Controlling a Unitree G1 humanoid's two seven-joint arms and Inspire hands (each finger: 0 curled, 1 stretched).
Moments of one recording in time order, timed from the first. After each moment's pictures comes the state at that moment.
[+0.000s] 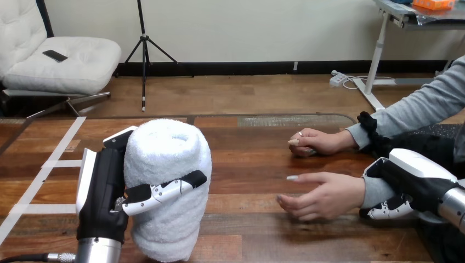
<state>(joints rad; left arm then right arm) 0.17 0.11 0.04 0.01 0.05 -0.49 -0.01 -0.52 -0.74 0.30 1.14 -0.51 -0.73 0.07</state>
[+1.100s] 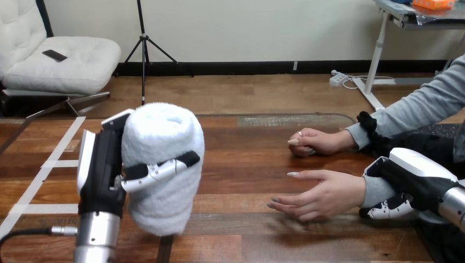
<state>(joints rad) -0.07 0.15 0.10 0.36 0.07 -0.65 0.00 -0.52 -0.74 0.30 1.14 -0.51 -0.74 0.08</state>
